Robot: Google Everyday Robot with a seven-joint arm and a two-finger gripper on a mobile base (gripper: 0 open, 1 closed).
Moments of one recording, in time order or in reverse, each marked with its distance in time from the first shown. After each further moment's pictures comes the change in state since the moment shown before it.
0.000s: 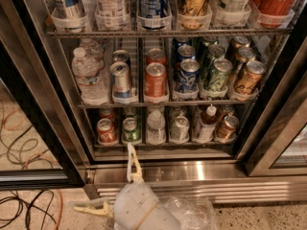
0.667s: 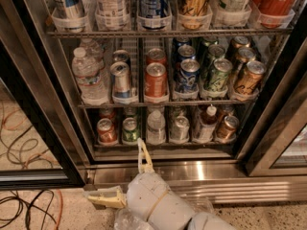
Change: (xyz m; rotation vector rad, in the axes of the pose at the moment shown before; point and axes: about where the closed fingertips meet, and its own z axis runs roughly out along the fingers) arm 0.010 -0.031 -0.005 -0.010 0.094 0.034
